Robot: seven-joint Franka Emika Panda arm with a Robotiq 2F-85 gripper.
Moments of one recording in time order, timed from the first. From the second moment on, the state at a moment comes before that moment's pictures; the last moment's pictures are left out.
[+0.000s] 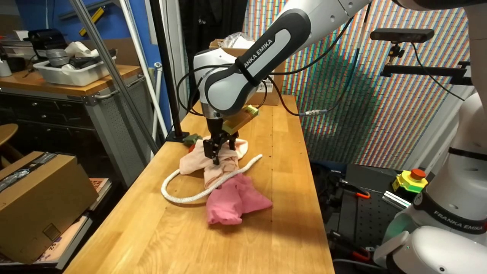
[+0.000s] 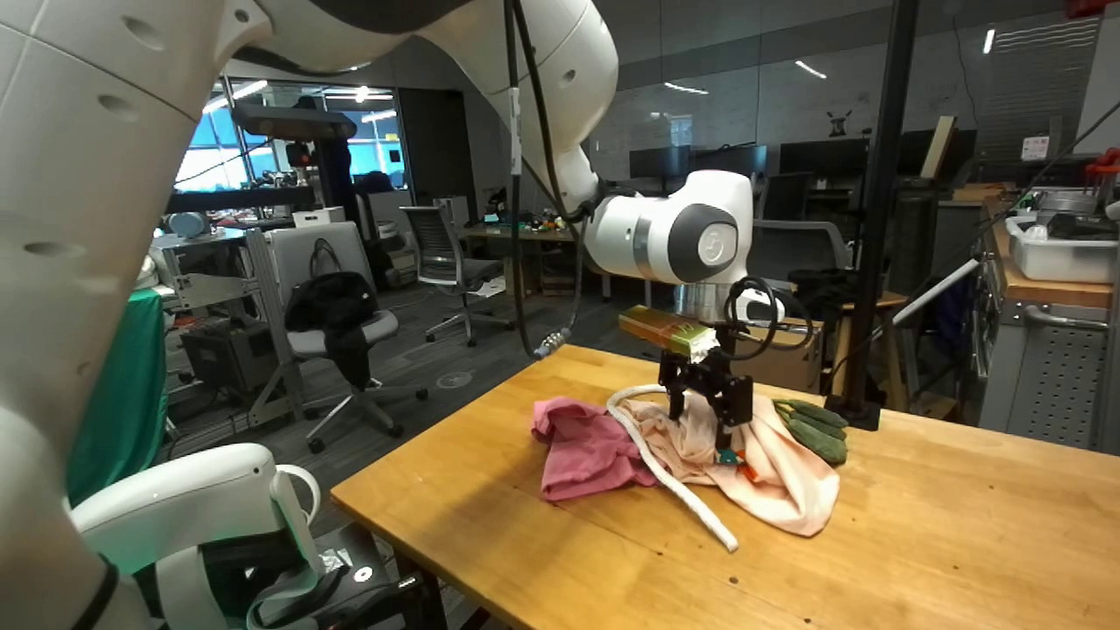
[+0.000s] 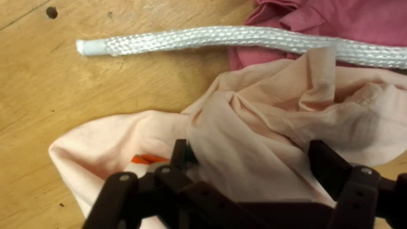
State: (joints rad) arm 0.13 0.52 0.00 -1.84 -0.04 2.27 0.22
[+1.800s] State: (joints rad) arm 0.12 0.30 -0.05 -1.84 -0.06 2.32 0.30
